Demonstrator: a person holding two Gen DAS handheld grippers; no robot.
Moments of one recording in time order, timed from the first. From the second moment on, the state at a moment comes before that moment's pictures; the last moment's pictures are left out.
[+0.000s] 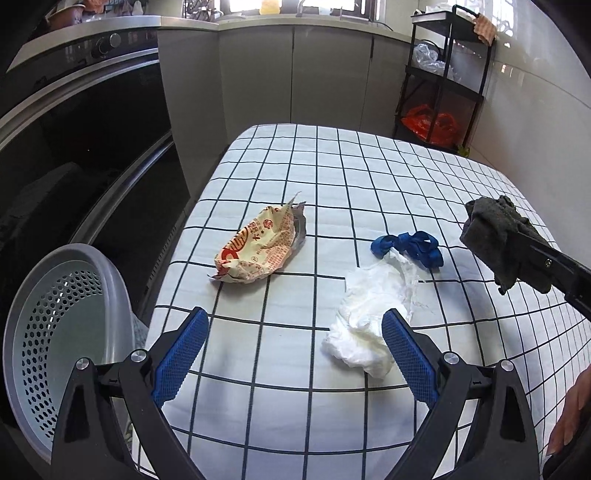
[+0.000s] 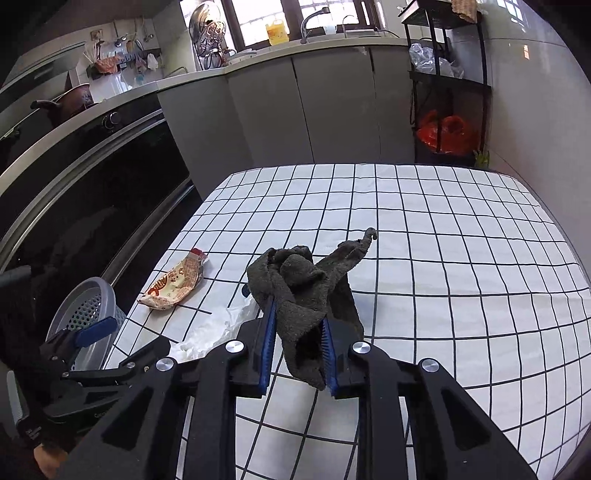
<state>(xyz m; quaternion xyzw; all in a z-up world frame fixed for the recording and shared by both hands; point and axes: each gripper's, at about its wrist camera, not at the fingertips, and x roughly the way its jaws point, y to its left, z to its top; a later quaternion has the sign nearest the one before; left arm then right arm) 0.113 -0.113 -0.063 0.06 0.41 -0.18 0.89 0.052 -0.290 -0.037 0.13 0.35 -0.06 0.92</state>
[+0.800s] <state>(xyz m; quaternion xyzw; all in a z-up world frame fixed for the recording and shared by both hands) 0.119 -0.165 -0.097 0.07 0.46 -0.22 0.86 0.038 -0.316 -0.041 0.15 0.36 -0.08 0.92</state>
